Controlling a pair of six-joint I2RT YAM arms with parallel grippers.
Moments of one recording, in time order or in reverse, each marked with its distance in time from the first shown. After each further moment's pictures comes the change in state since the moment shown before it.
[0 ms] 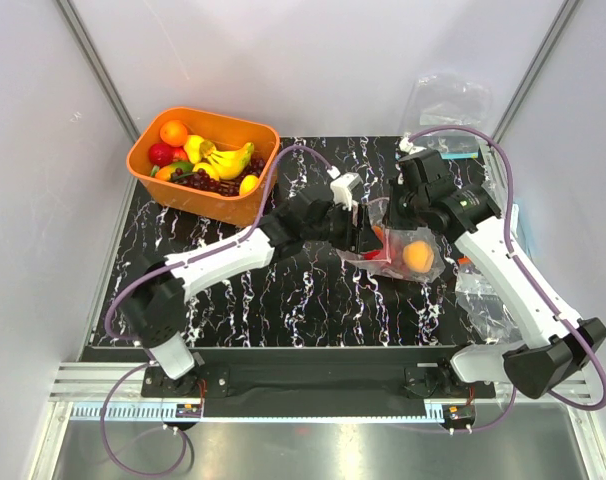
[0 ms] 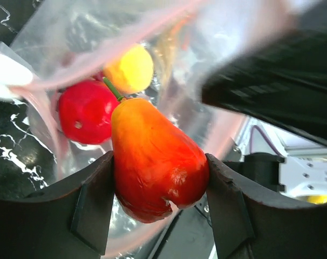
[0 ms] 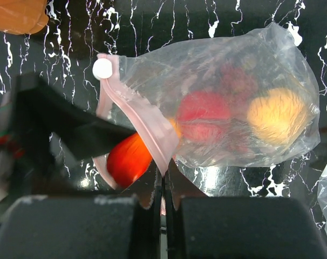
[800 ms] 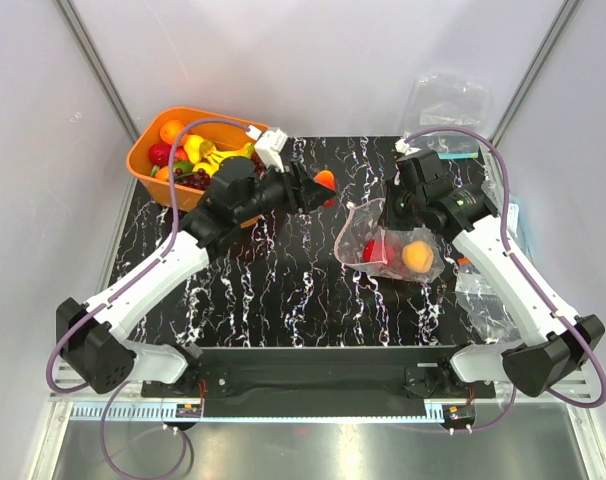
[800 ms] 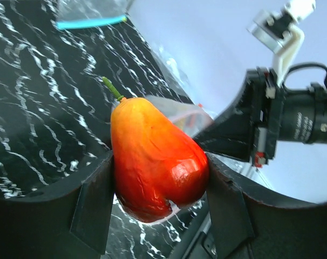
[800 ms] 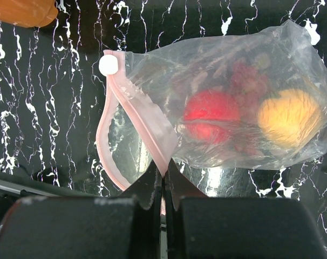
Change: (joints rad) left arm 0.232 -0.335 -0.055 0.002 -0.027 0.024; right arm 0.000 0.008 -0.011 0.016 -0.047 0.000
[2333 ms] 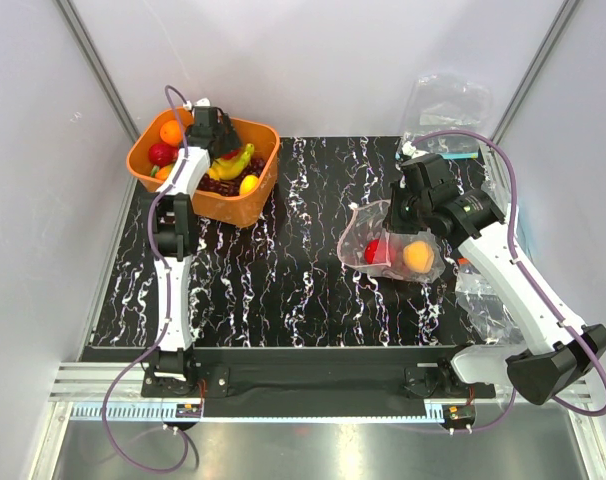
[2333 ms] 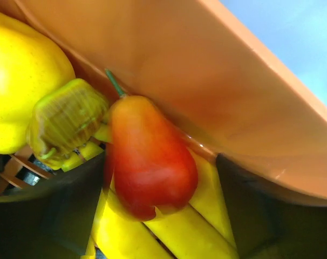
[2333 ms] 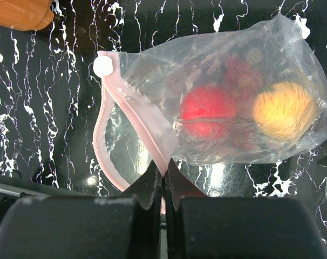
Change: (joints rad) left arm 0.583 1.164 1.027 -0.346 -0.374 0.114; right arm 0.000 -0.045 -0.023 -0.013 0.026 0.018
